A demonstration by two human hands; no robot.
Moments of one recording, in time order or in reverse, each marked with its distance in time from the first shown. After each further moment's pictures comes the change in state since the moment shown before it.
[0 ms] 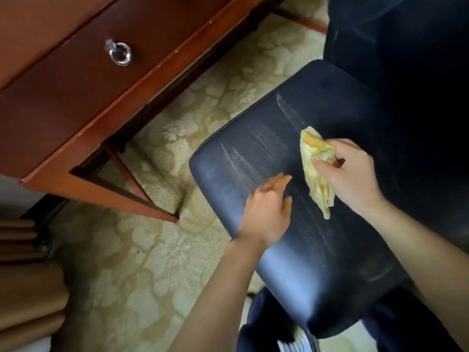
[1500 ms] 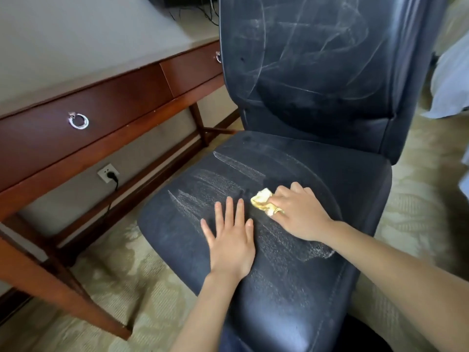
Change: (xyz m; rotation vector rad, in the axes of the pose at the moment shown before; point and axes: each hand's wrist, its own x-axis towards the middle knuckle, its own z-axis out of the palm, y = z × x) left_hand -0.001 -0.054 0.126 0.393 0.398 0.167; right_hand -0.065 0.131 0.015 -0.817 0.079 -0.509
